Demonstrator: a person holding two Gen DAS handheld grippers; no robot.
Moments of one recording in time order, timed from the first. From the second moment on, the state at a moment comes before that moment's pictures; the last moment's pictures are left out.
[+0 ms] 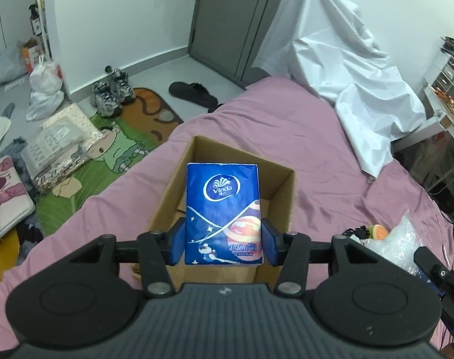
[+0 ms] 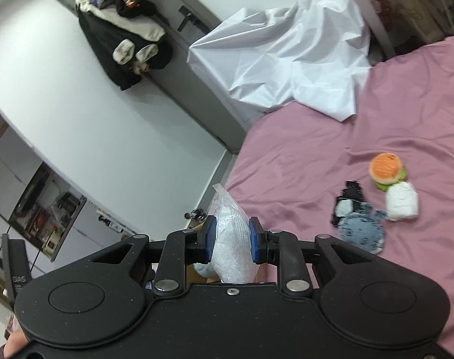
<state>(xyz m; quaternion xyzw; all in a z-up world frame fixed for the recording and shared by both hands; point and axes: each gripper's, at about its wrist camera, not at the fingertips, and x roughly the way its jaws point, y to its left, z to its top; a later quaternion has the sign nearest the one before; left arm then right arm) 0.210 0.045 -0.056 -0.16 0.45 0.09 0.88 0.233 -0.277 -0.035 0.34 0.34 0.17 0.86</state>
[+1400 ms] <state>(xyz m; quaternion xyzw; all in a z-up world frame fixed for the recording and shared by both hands) 0.258 0.079 -0.089 -0.16 0.54 0.09 0.82 0.313 -0.154 -0.023 0.25 0.44 0.12 0.86</state>
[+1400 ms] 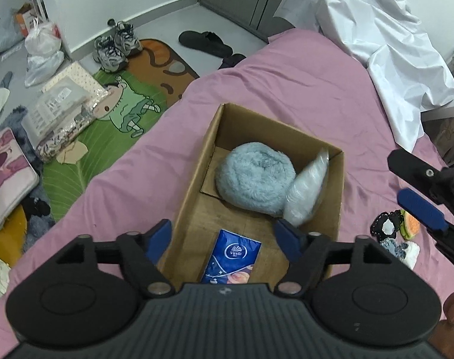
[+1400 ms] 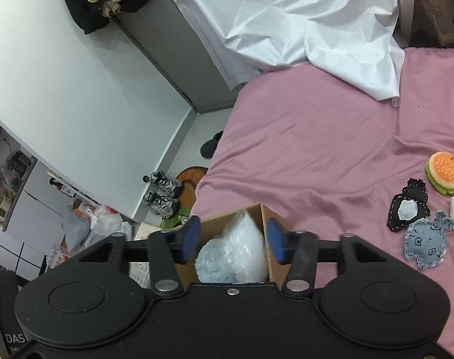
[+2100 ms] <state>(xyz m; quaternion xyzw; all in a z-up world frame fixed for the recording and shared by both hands) 0.218 0.053 -0.057 -0.17 0.53 0.09 0.83 0.261 -0.231 -0.017 0.25 0.44 0.09 0.86</state>
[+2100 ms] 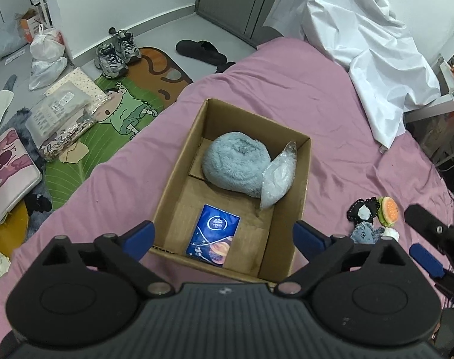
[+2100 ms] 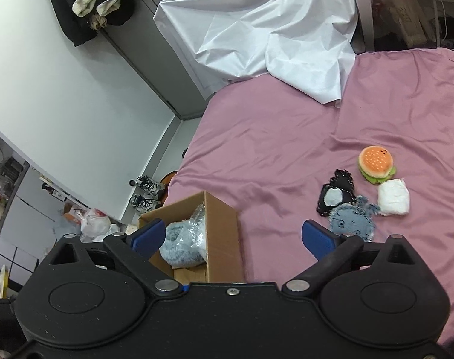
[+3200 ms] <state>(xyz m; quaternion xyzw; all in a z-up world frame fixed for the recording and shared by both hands) 0.205 -0.044 -0.054 -0.18 0.47 0.03 0.86 0.205 -0.340 -0.024 0.16 0.42 0.07 0.89</state>
